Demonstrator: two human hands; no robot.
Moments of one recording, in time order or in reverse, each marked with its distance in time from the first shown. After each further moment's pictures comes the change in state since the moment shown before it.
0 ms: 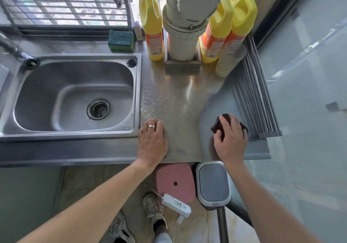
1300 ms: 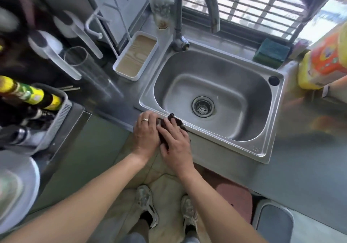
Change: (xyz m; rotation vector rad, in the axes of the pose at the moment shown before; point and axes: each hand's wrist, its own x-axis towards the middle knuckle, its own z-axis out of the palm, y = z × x) left_hand -0.078 -0.389 -0.069 -0.079 0.457 -0.378; right_hand -0.180 -0.454 0.174 0.439 -0.409 -0.770
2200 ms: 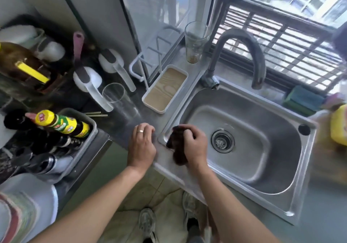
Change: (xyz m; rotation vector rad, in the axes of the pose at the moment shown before) left_hand 0.075 -0.080 -0.035 0.015 0.110 -0.093; right_hand 0.148 -0.037 -0.006 0.594 0.047 0.479
